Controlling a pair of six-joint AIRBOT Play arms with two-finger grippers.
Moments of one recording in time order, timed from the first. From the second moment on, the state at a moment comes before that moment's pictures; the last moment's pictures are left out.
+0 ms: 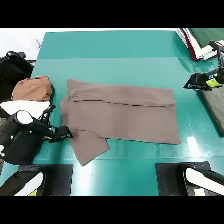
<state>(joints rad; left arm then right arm) 0.00 -0.92 0.48 1.07 -1.14 -1.52 -0.21 -1.18 1.36 -1.28 1.45 1.42</state>
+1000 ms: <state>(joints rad) 0.00 -0.90 0.52 0.98 -1.11 -1.47 -0.64 -1.14 0.53 -1.15 1.47 1.35</state>
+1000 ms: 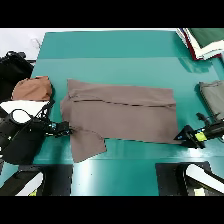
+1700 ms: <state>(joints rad) 0.00 -0.44 0.54 1.09 -1.54 -1.63 -0.38 -0.80 0.68 -1.36 1.60 1.39</state>
